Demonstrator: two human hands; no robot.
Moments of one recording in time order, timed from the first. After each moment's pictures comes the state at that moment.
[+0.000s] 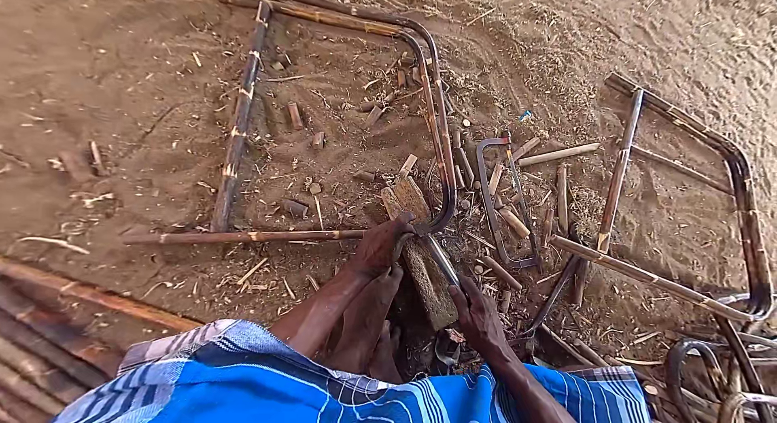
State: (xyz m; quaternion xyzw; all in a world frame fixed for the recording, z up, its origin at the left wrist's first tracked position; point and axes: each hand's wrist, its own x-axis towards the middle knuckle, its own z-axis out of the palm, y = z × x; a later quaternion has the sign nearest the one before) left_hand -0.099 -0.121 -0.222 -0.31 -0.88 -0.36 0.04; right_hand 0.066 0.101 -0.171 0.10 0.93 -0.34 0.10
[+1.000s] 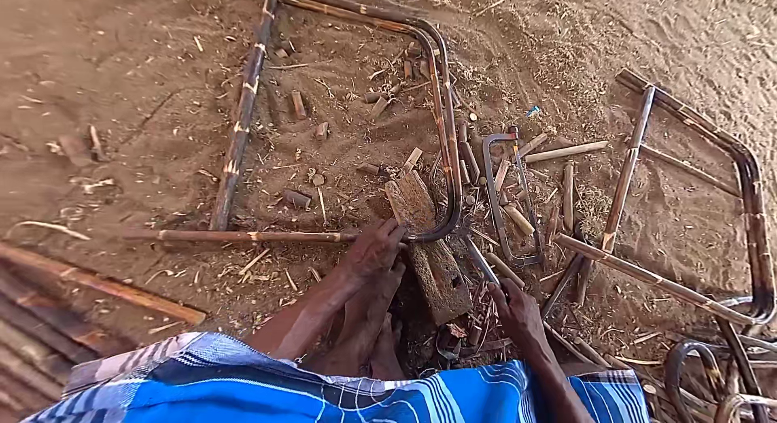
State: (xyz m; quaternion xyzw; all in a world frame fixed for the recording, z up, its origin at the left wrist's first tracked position) left_hand -0.087 -0.142 -0.218 -0.34 -0.92 -0.20 -0.06; right_hand 0.079 0.170 -0.170 0.17 0.95 -0.23 0.14
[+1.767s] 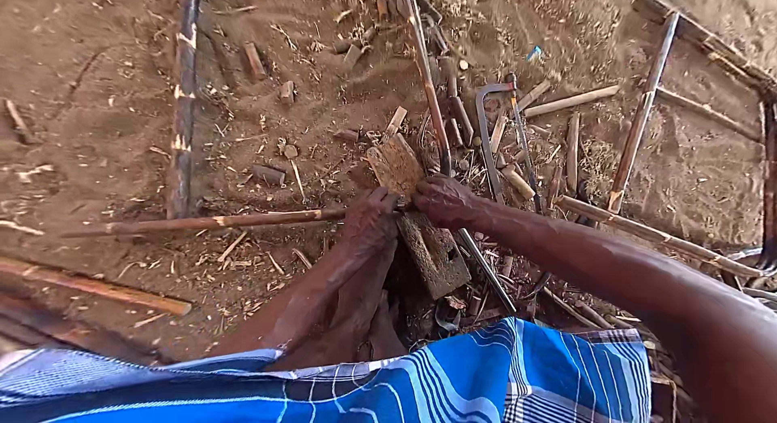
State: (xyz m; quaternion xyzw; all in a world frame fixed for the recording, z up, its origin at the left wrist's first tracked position) left_hand -0.083 -0.113 -0.200 -0.23 -0.95 -0.18 -0.13; right_hand -0.098 0.100 -0.137 -0.46 0.88 -0.10 0.06
